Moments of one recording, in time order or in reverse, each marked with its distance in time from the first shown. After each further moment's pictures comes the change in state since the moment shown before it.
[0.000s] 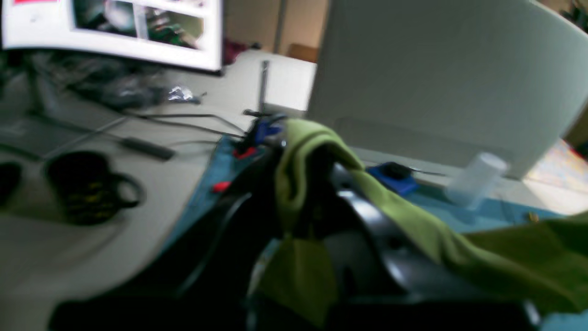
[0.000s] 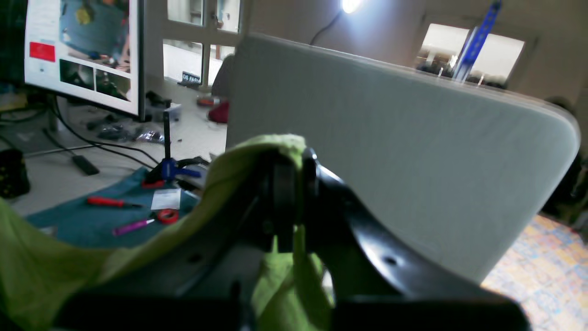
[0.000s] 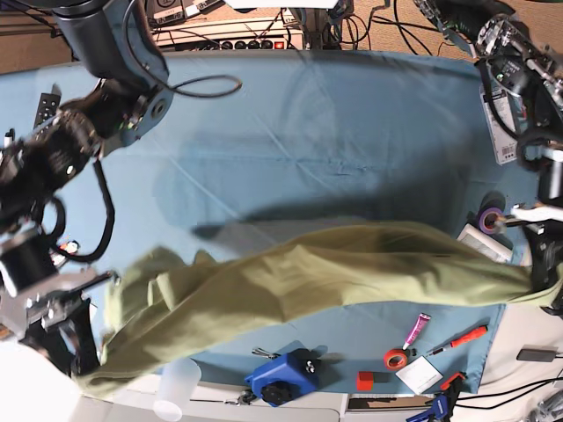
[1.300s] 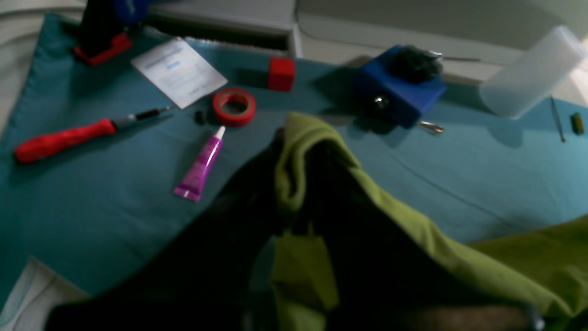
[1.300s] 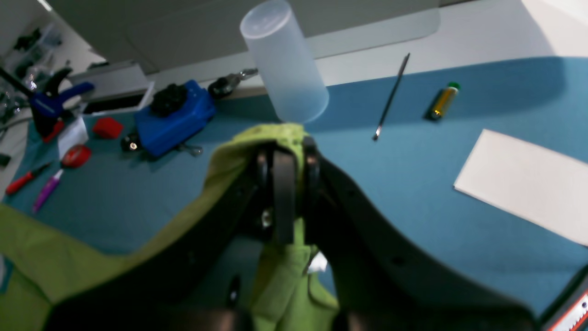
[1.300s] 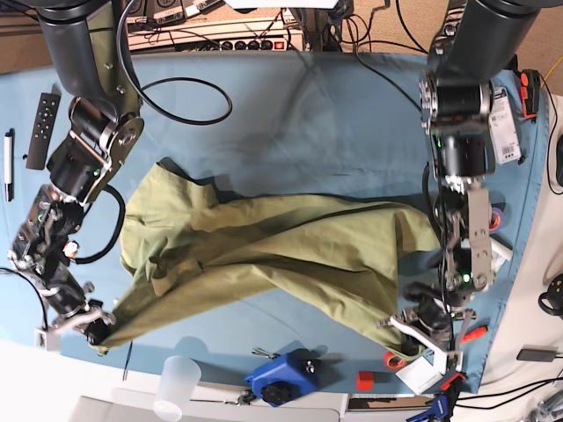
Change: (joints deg) left arm -30.5 -0.2 34.0 -70.2 22.1 0.1 -23.2; right arm 10.9 6.9 3.6 -69.4 -32.3 -0.3 28.4
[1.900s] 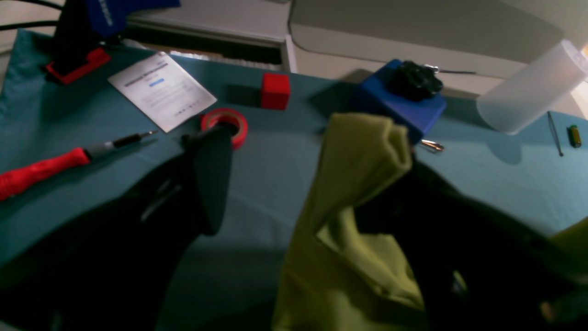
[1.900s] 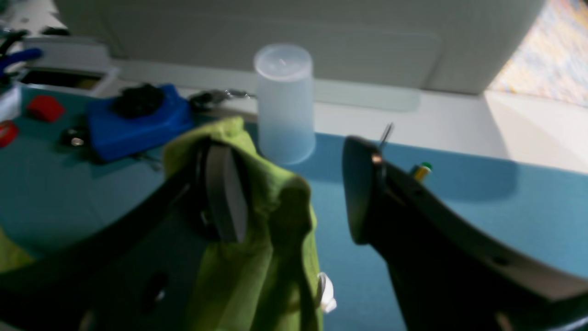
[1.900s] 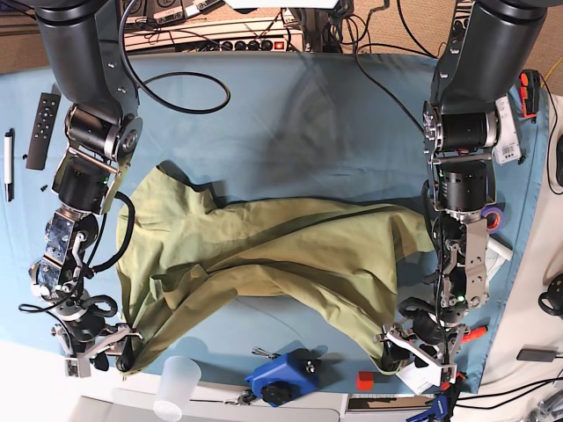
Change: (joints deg) left arm -6.5 -0.1 0.0 -14.0 1.3 -4.0 -8.9; right arm 1.4 0.1 -14.3 -2.3 -14.0 -6.0 18.2
